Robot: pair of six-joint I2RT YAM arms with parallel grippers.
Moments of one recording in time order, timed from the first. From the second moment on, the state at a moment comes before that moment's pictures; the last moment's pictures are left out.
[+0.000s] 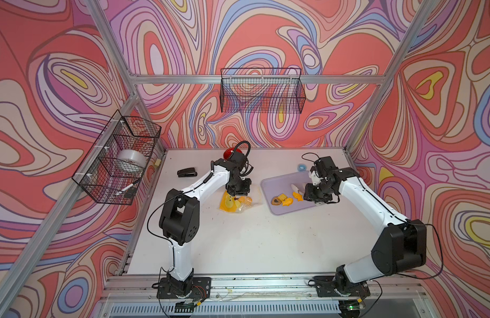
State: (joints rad) left arm -0.48 1.93 1.61 -0.95 0.27 -0.39; right arm 0.20 1.51 1.27 -1.02 -0.10 0.21
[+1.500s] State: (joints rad) left arm -0.48 1.95 1.64 -0.96 0.28 -0.38; right arm 0.22 1.37 1.29 -1.02 -0.37 0.13
